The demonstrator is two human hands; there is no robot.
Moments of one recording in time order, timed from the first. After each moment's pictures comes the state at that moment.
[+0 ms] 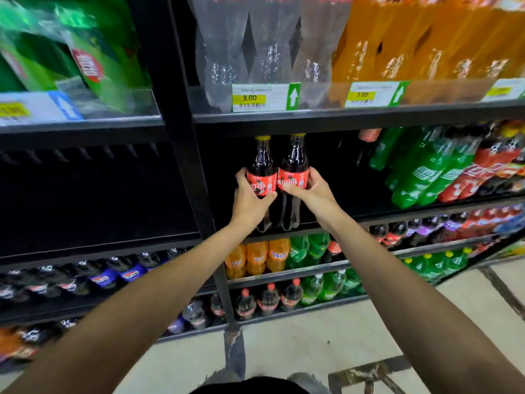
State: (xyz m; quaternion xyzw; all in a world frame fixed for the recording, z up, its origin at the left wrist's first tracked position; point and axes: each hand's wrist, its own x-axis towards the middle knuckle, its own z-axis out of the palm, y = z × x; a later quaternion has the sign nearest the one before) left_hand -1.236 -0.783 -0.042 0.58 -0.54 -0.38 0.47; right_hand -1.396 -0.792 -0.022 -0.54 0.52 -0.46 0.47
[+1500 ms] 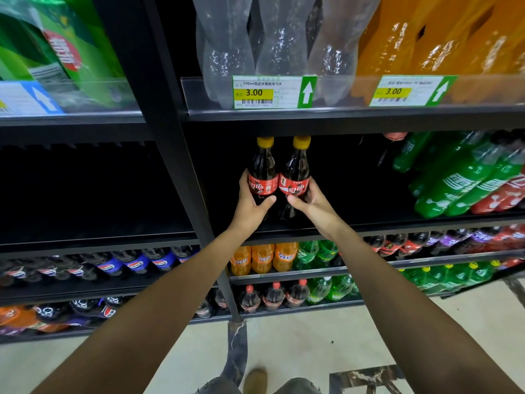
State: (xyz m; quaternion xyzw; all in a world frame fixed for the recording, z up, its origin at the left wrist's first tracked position) left_hand -1.226 -0.811 -0.092 0.56 -0.55 -0.40 0.48; right_hand -1.397 -0.827 -0.077 -0.58 0.48 -0.36 0.54
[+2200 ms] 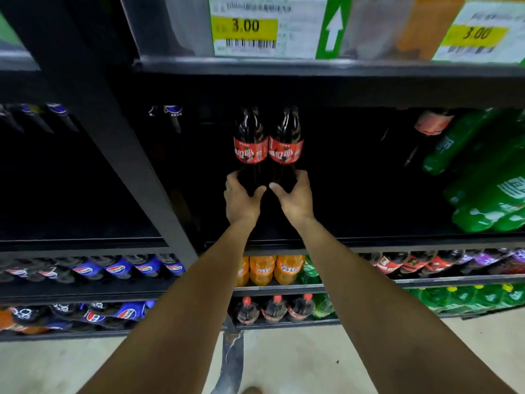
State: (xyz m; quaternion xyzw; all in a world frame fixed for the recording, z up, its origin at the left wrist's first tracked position) left_hand -1.225 -0.876 -0.149 0.73 -0.43 -0.27 0.47; right_hand -1.336 -0.898 -0.146 -0.55 0.59 -0.45 0.38
